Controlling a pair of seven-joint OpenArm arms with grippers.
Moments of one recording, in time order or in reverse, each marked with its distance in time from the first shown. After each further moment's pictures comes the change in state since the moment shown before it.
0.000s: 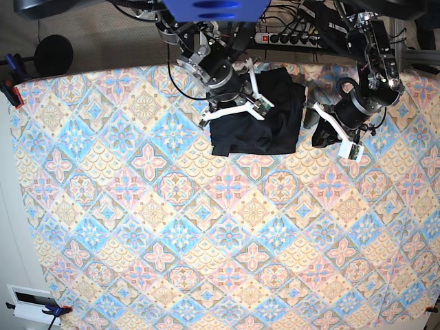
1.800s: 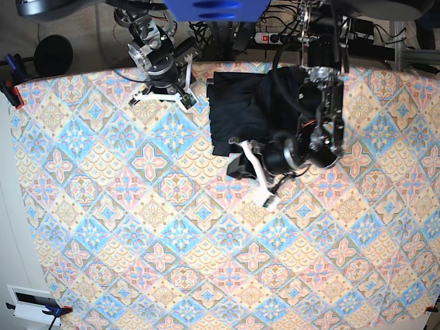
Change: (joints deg) left arm -23.4 9.3 23.5 -14.6 -4.2 5.2 12.4; right arm -11.2 11.0 18.3 -0.6 0.5 -8.3 6.1
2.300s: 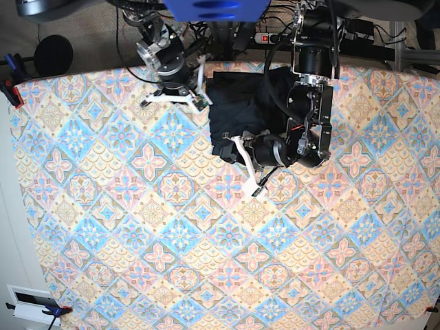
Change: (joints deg) left arm -0.9 2.1 0.6 -9.0 0.3 0.1 3.0; right arm 0.6 -2.9 -3.3 1.5 0.1 0.3 0.5
